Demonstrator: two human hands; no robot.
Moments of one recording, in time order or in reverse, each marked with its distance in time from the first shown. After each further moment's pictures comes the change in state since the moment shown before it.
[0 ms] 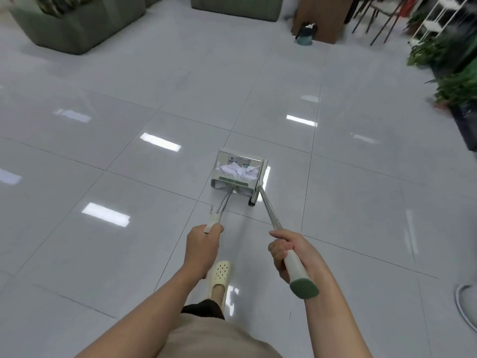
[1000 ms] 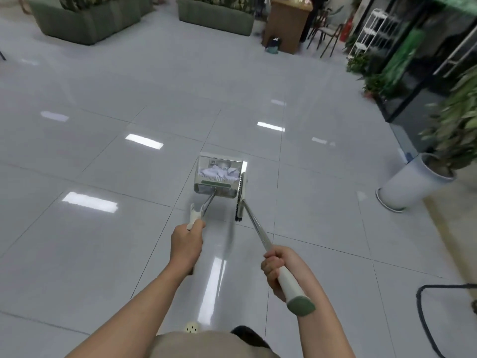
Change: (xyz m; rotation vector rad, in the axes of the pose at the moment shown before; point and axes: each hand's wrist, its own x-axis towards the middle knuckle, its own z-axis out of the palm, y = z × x) left_hand -0.718 -0.371 -0.350 -0.110 -0.025 0.021; right_hand -0.318 0.837 -0.262 -0.016 0.053 -0.046
